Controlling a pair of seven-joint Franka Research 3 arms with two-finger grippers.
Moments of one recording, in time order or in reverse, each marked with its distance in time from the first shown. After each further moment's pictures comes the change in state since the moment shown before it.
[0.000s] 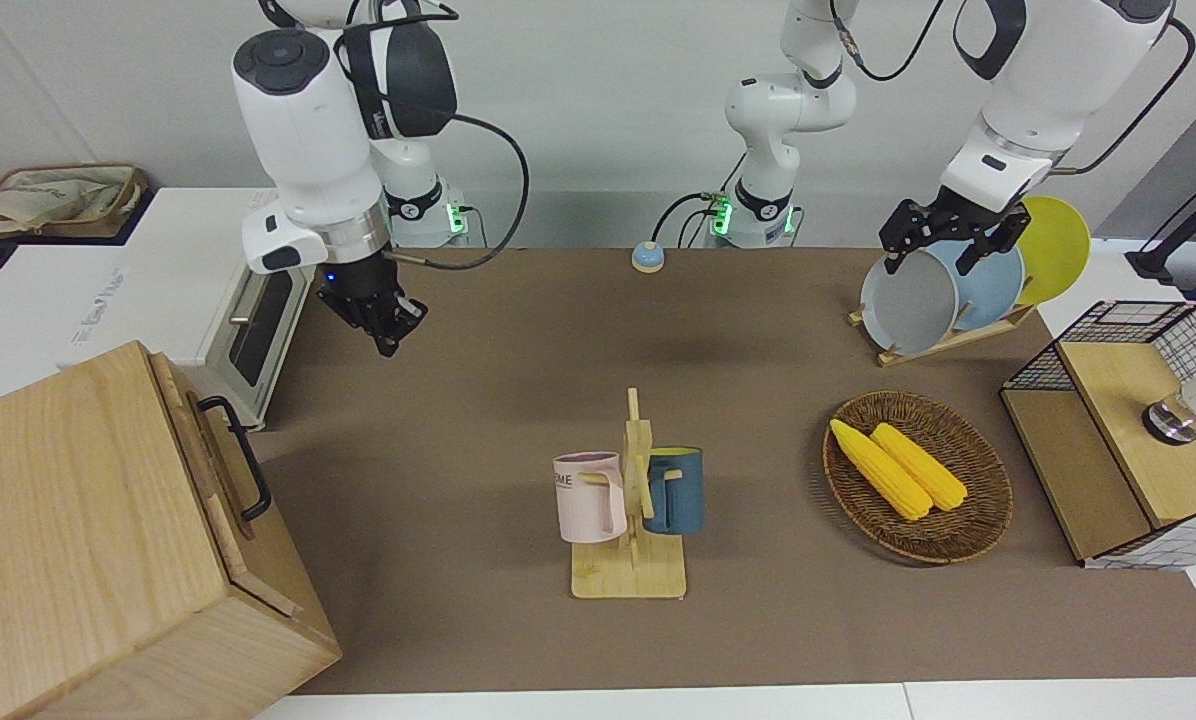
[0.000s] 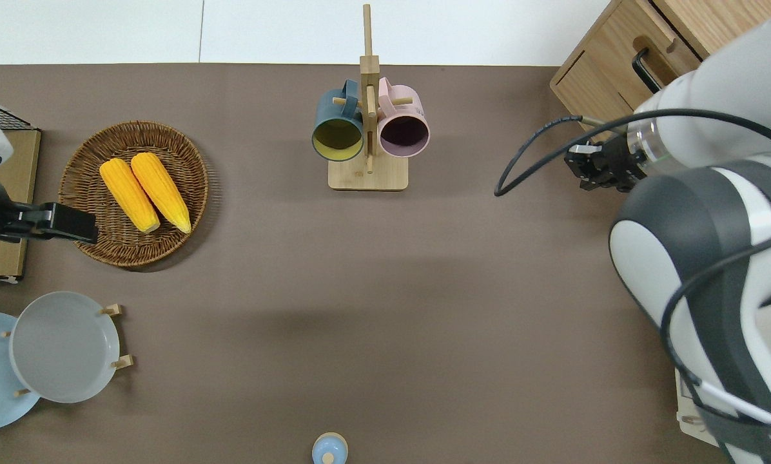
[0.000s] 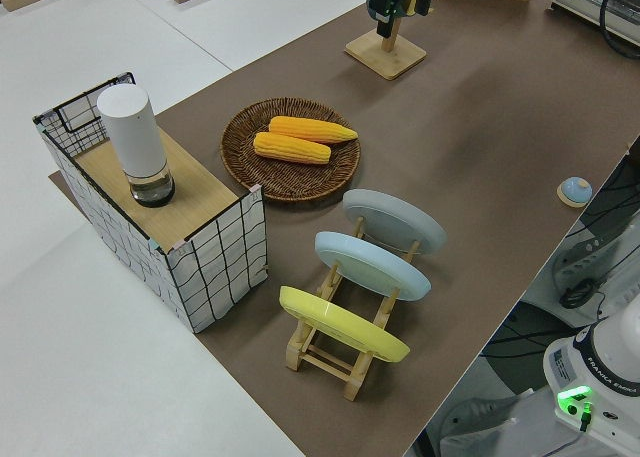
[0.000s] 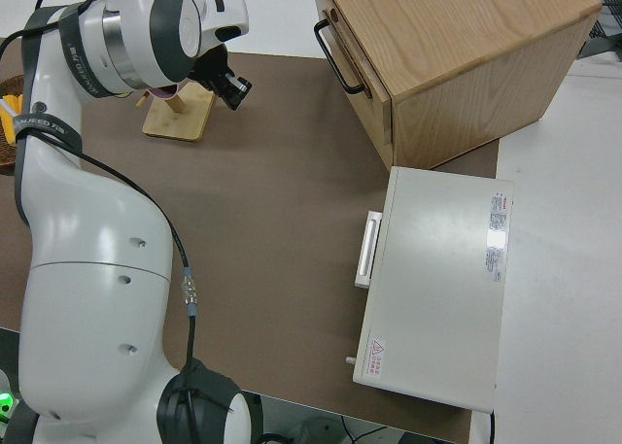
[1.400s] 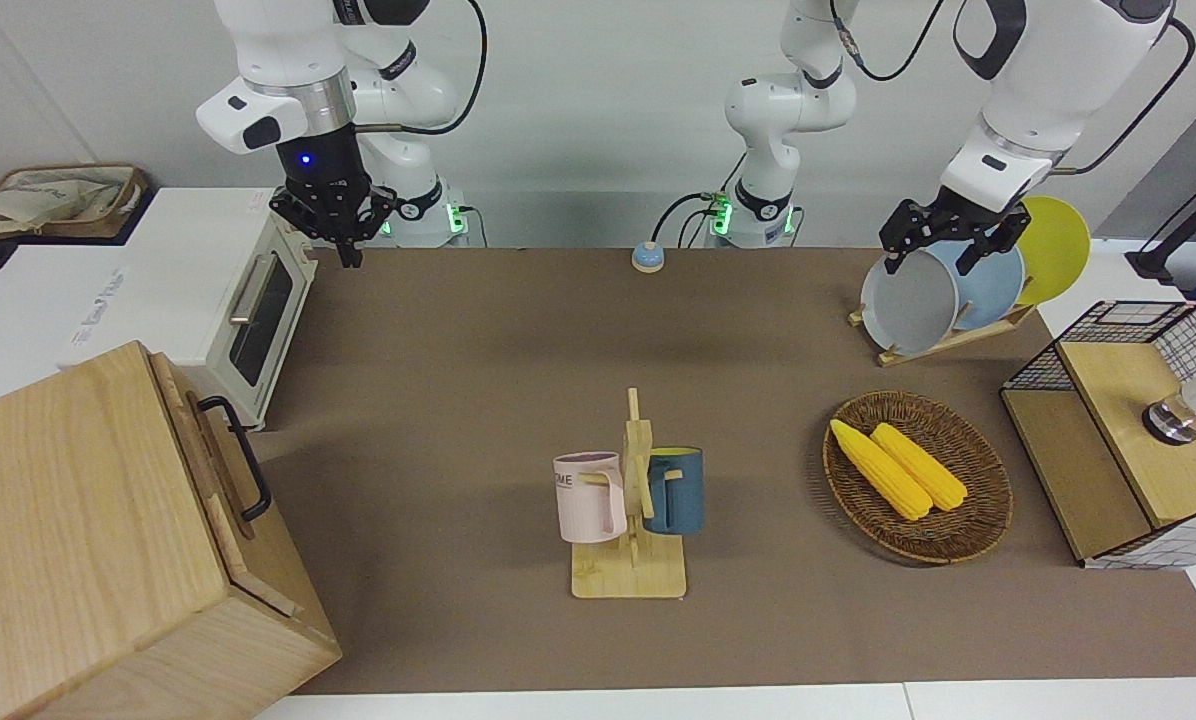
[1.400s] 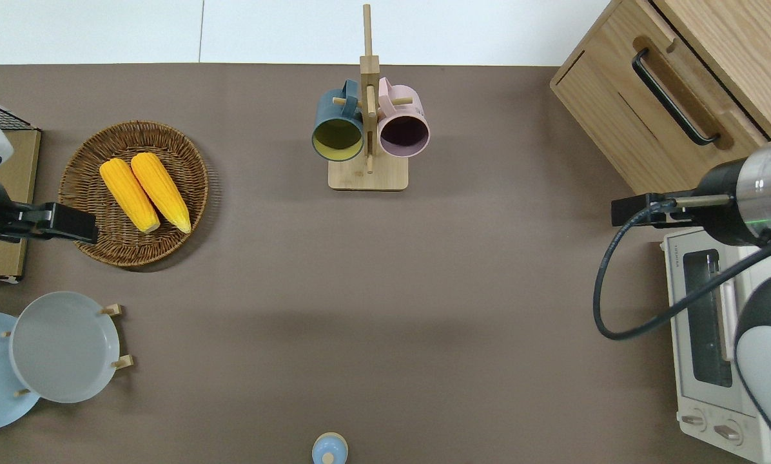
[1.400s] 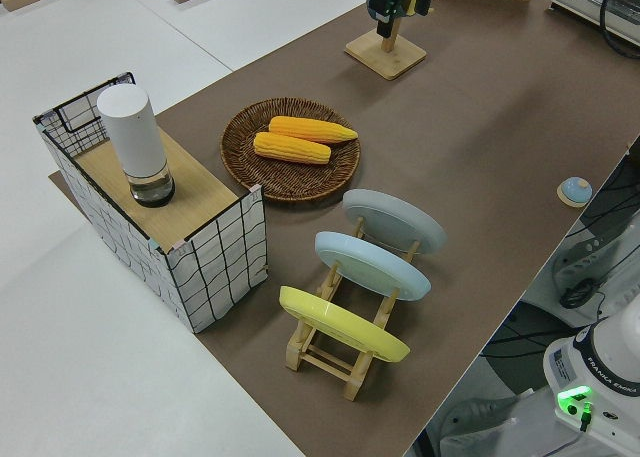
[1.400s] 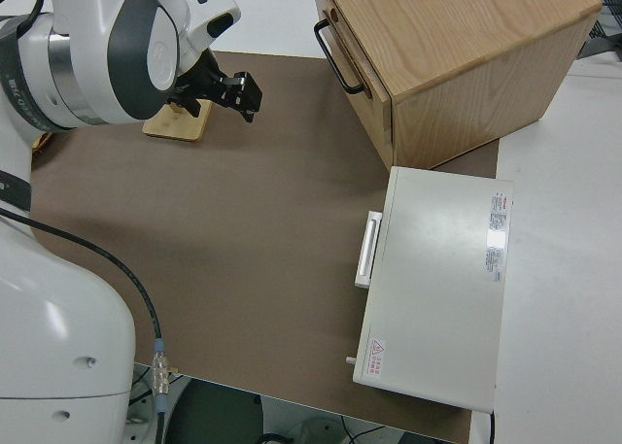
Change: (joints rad) left arm 0.000 0.000 0.000 0.000 0.000 0.000 0.000; right arm -0.036 -0.238 -0.033 -0.147 0.061 -0.032 -0.418
